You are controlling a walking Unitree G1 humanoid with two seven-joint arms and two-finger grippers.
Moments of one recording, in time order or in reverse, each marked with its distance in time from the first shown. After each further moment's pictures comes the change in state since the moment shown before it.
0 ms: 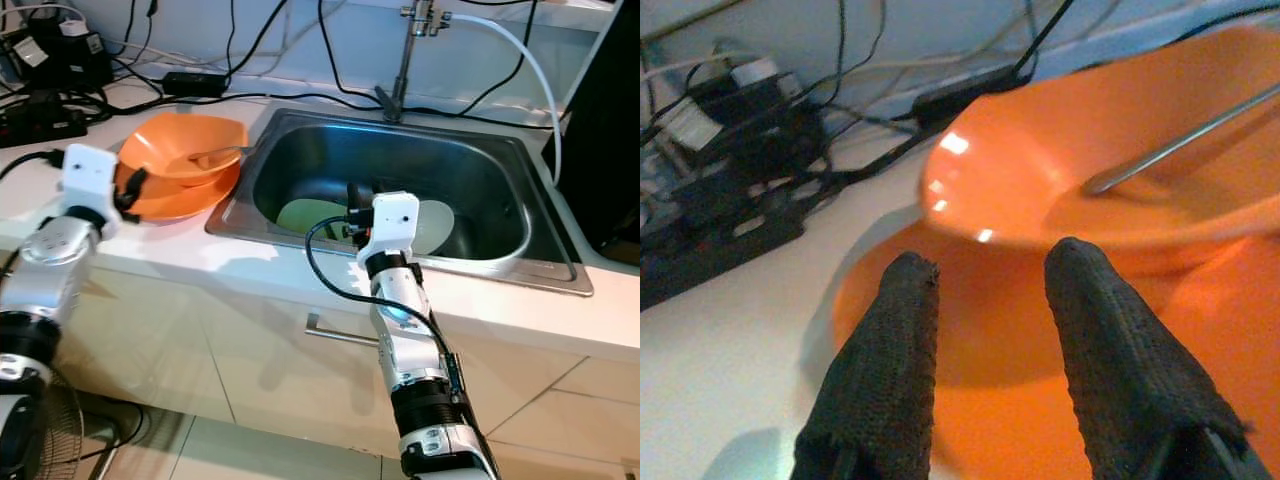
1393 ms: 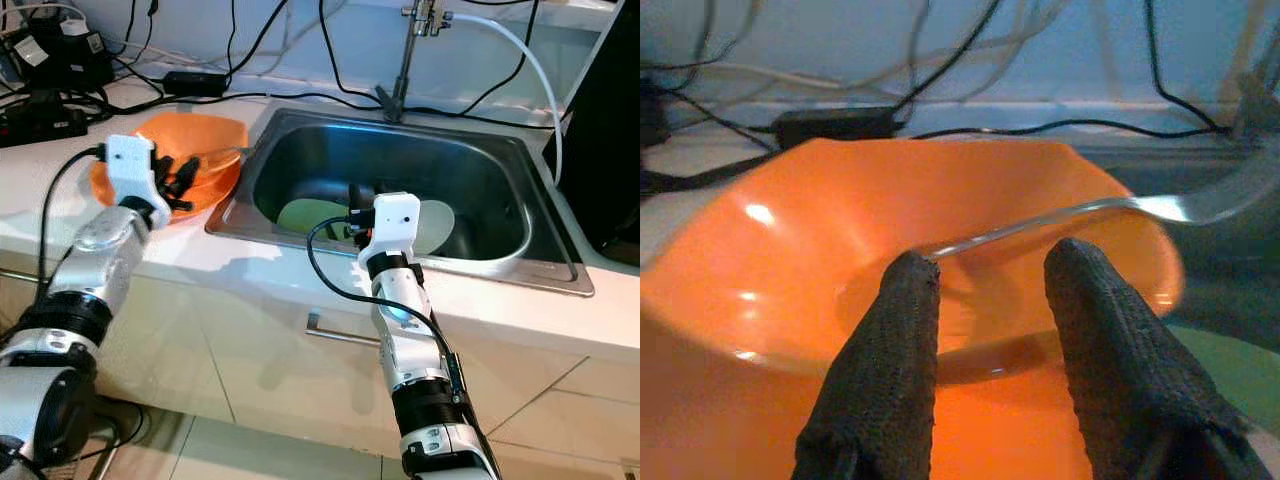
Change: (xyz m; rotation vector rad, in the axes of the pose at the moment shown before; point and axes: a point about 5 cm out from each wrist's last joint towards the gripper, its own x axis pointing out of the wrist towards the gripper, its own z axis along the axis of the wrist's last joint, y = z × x) left arm 0.019 -0.048 0.020 -0.306 -0.067 -0.150; right arm 0.000 -0.002 -0.001 -0.005 0.004 -0.008
